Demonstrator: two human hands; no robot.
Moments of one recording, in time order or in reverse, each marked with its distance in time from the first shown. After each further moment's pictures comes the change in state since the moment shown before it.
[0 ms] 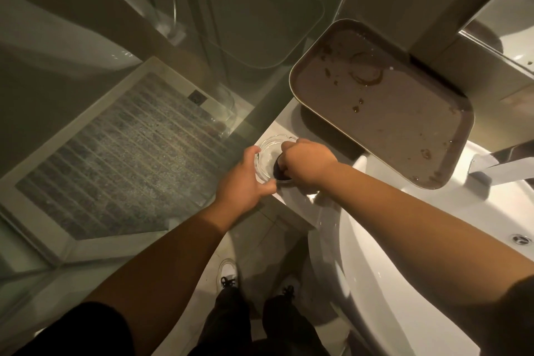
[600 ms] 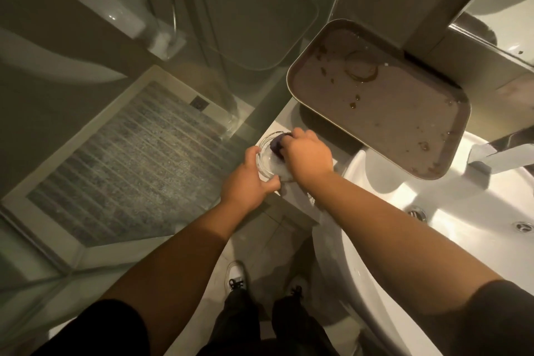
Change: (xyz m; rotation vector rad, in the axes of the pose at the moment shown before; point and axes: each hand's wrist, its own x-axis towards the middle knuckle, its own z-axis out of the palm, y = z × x) left_hand -0.007 0.008 0.000 -0.001 0.006 -0.054; right_hand -0.001 -0.011 0.010 0.295 0.362 0.287
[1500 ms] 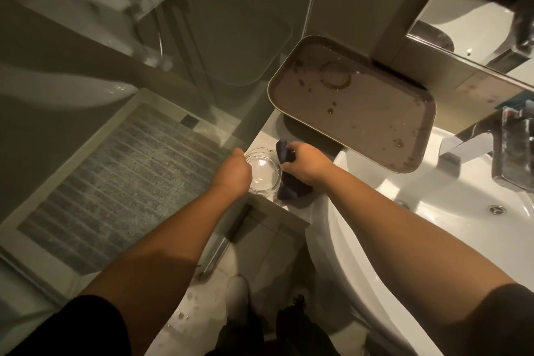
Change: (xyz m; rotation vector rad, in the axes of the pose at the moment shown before) left_hand 0.016 0.034 -0.036 0.165 -0.069 -0.071; right_hand -0.018 0.024 -0.028 0.505 -0.234 0.252
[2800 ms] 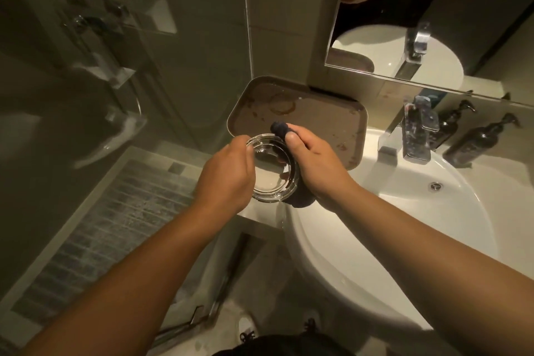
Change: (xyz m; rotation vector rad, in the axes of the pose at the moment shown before) left_hand -0.130 0.110 -0.073 0.030 0.356 0.594; right_hand -0.156 -0.014 -0.079 0.816 0.410 -0.263
